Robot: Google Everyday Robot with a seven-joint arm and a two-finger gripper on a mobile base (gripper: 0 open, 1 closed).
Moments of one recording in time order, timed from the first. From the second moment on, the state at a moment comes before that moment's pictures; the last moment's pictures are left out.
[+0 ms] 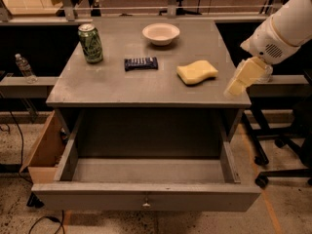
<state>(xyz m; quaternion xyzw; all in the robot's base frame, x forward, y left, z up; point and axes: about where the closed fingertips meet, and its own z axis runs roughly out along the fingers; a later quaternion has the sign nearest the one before) 0.583 -0.207 0.925 -0.52 0.81 0.05 0.26</state>
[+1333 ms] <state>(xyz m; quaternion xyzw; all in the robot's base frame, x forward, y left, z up) 0.672 -0.166 0.889 -0.53 0.79 0.07 0.29</state>
